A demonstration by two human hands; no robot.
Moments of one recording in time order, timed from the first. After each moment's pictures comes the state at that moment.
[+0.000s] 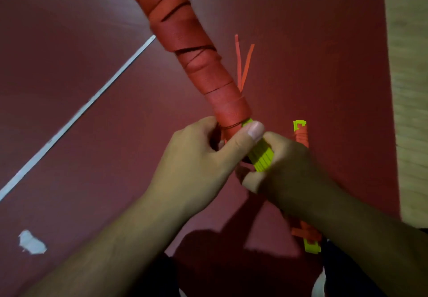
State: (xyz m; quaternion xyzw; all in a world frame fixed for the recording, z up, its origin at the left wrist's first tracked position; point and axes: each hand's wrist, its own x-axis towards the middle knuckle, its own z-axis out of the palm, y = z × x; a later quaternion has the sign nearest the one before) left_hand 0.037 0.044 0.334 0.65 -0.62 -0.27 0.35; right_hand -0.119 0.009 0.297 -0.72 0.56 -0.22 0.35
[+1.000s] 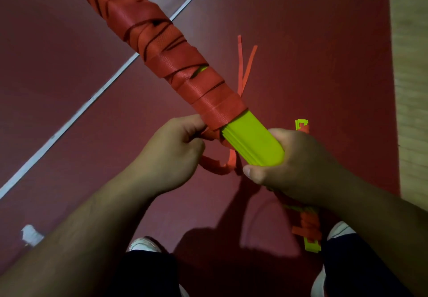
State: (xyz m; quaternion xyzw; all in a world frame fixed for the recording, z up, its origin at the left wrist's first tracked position) left_hand 0.076 0.030 0.326 0.58 -0.67 -0.35 0.32; right_hand -0.136 -0.005 0.306 -0.75 0.49 -0.20 0.39
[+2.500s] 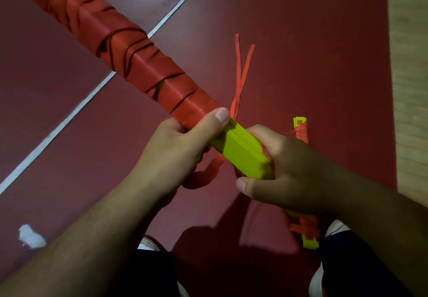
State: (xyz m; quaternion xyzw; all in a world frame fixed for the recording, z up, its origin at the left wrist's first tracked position) left_hand 0.060 0.039 0.323 0.60 -0.45 -0.48 0.46; right_hand -0.136 -0.003 0.316 -0.82 0.38 -0.13 0.41
